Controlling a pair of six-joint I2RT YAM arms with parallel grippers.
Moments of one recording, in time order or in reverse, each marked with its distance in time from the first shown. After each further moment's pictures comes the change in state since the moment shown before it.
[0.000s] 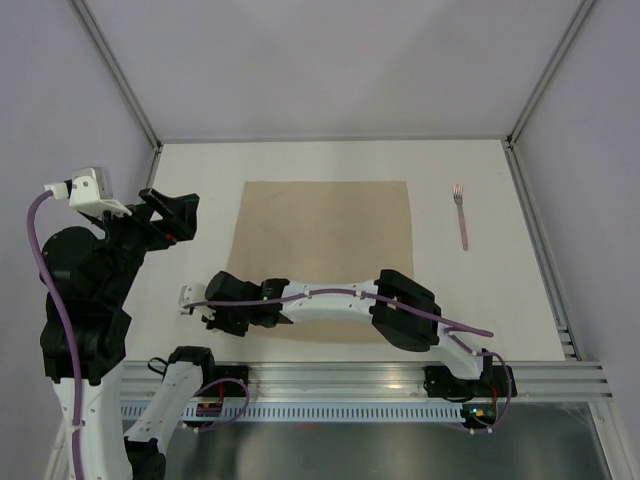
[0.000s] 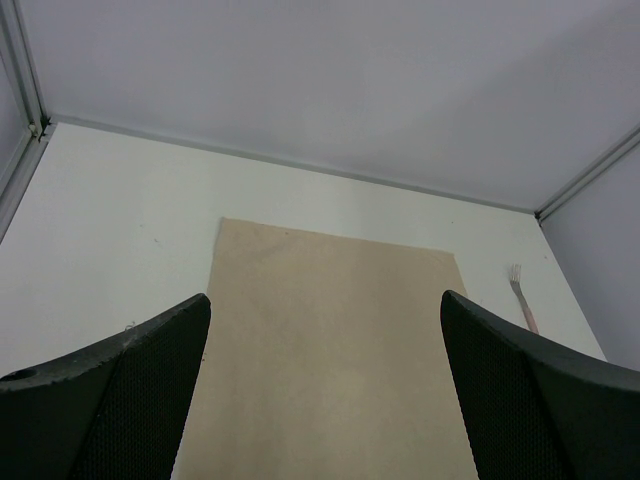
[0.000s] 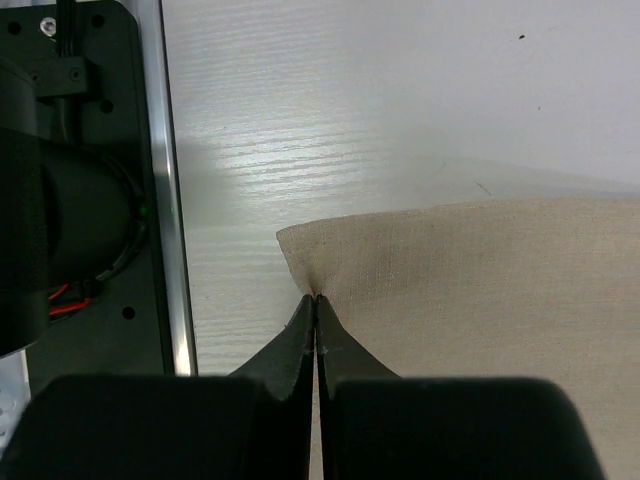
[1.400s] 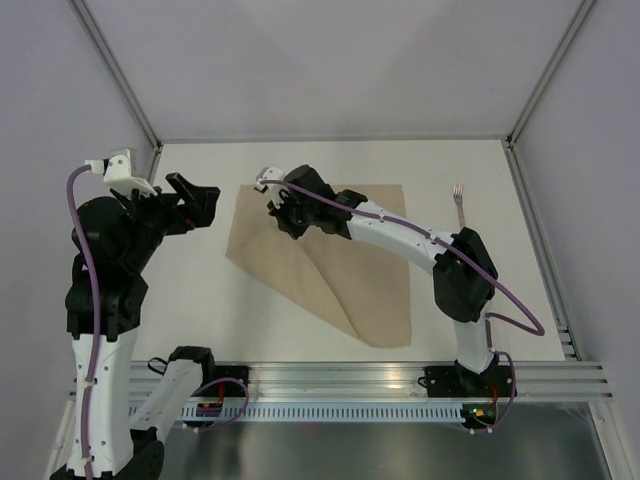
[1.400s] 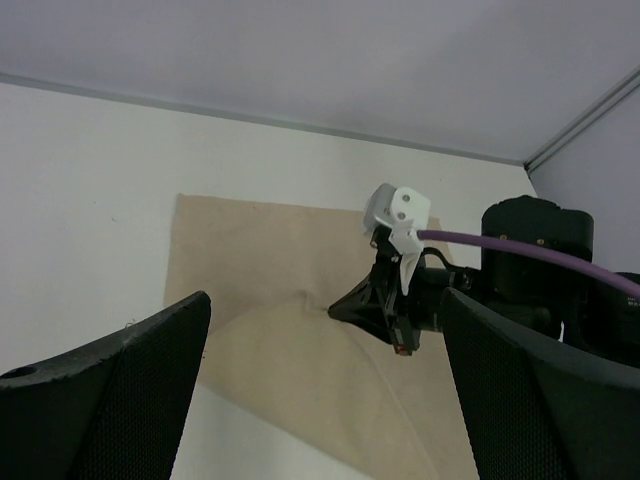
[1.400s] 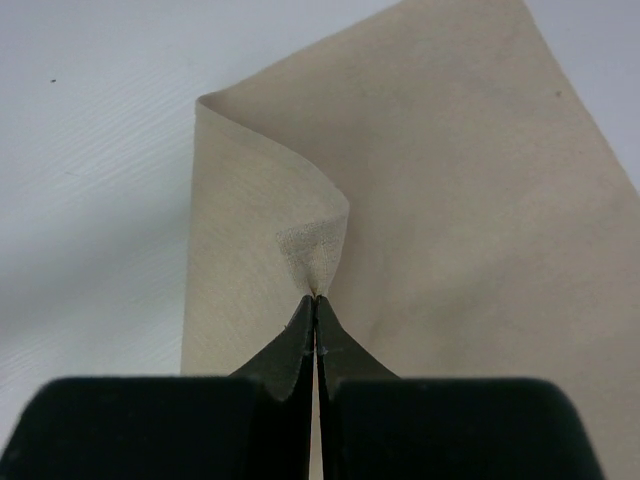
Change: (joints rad) left arm 0.000 0.085 -0.103 0.103 0.099 0.000; right arm -0.451 -0.273 -0.094 -0.063 -0.037 0.014
